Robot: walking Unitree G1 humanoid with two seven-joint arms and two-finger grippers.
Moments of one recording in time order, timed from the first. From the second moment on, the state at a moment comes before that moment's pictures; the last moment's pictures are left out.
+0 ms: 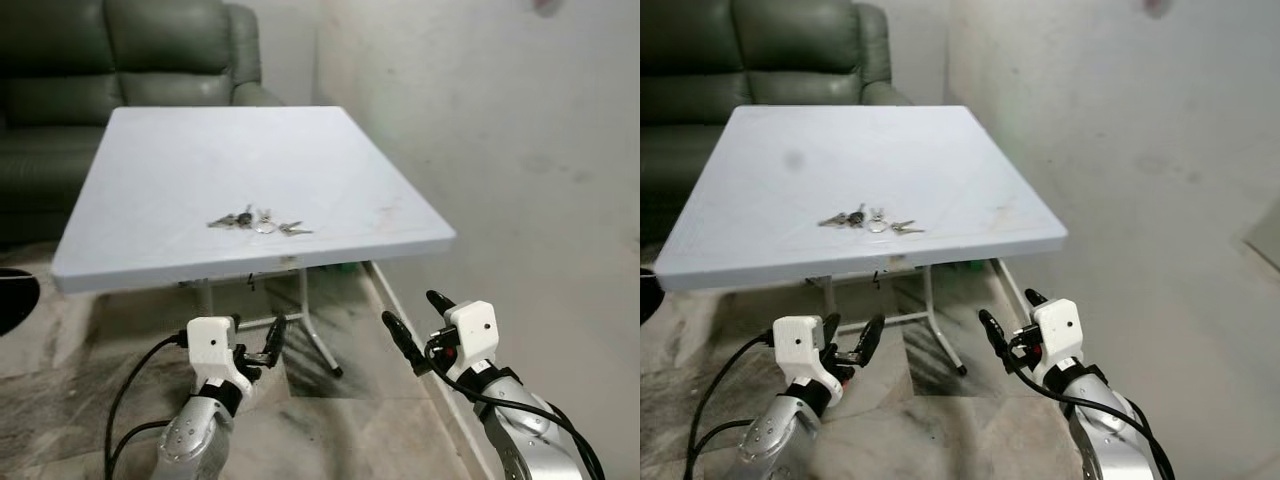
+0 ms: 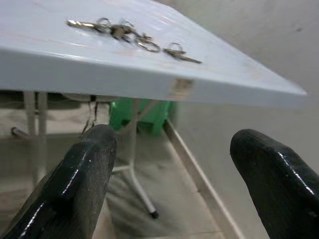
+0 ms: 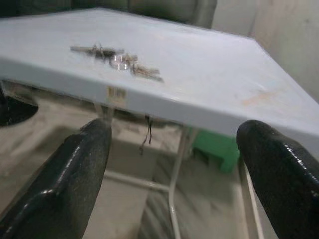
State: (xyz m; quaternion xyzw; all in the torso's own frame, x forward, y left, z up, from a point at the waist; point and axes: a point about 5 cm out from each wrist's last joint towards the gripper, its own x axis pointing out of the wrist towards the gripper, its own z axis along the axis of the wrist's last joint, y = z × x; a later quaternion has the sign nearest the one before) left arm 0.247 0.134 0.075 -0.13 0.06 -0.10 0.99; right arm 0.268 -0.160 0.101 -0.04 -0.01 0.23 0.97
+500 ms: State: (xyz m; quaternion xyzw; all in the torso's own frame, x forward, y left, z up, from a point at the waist) left arm 0.251 0.135 0.074 -0.11 0.06 -0.07 0.99; right arm 0.265 -0.159 0.097 -0.04 0.00 0.23 0.97
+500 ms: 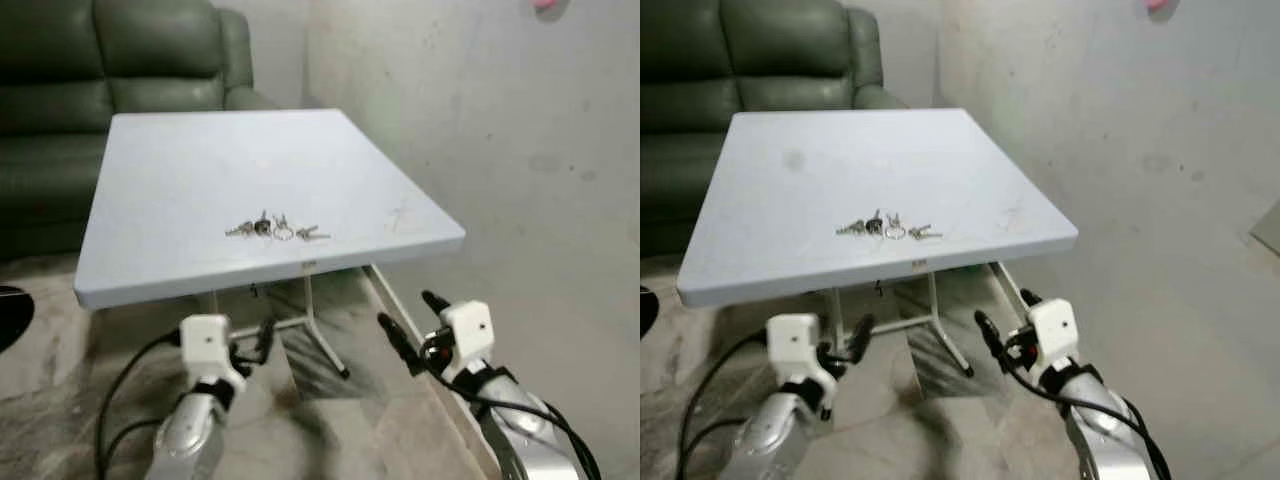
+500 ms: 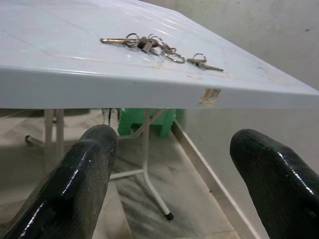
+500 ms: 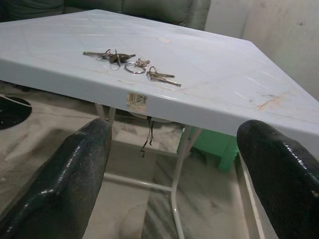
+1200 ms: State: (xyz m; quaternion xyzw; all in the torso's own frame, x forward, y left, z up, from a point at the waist) left arm 0.256 0.127 0.076 -0.09 0.06 -0.09 0.99; right arm 0.263 -0.158 0.096 -0.06 0.00 0.25 0.97
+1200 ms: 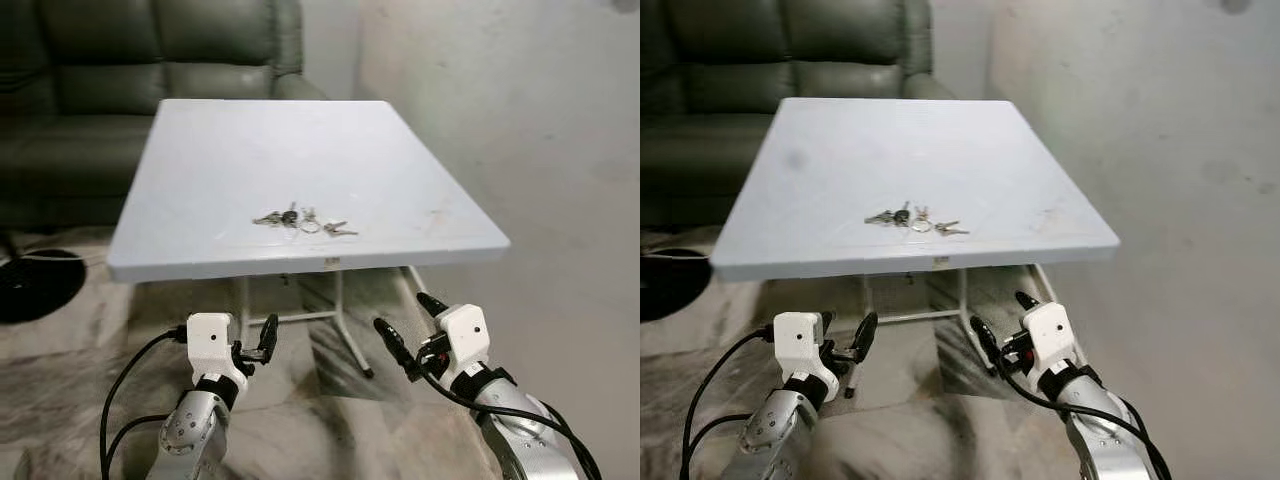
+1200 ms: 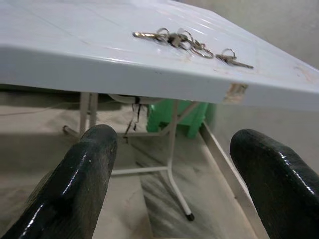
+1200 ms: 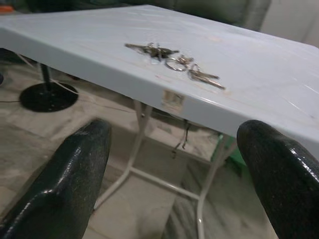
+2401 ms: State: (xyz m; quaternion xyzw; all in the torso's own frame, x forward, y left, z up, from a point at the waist) left arm 0.267 0.124 0.082 -0.10 0.05 -0.12 0.99; right arm 0.266 -0.156 0.099 -0.06 -0.01 0.25 0.97
